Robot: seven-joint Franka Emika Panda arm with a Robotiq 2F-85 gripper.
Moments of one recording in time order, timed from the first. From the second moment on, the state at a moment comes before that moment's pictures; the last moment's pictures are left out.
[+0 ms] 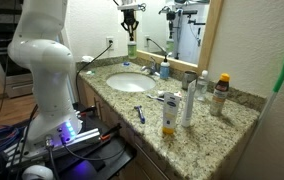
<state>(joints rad) 0.25 0.42 0.21 -1.25 -0.25 1.58 -0.28</state>
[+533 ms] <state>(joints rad) 0.25 0.63 0.18 -1.07 -0.24 1.59 -0.16</state>
